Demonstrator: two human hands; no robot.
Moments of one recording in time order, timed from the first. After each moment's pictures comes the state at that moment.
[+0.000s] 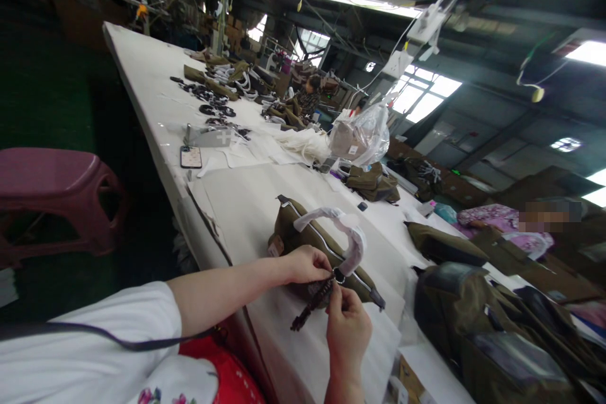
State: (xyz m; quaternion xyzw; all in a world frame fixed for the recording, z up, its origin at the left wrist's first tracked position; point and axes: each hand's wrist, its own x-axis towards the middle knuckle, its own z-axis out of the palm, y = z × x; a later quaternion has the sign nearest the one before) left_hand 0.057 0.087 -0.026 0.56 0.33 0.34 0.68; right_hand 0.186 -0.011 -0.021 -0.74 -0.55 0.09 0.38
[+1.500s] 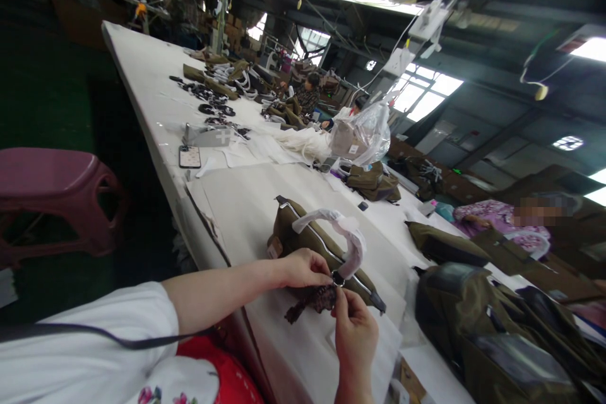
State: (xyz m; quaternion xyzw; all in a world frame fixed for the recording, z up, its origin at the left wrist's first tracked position) left_hand 0.050 0.083 -0.031 0.56 0.30 0.34 0.69; right_hand 0.202 -0.011 -0.023 -0.69 -0.54 0.18 0.44
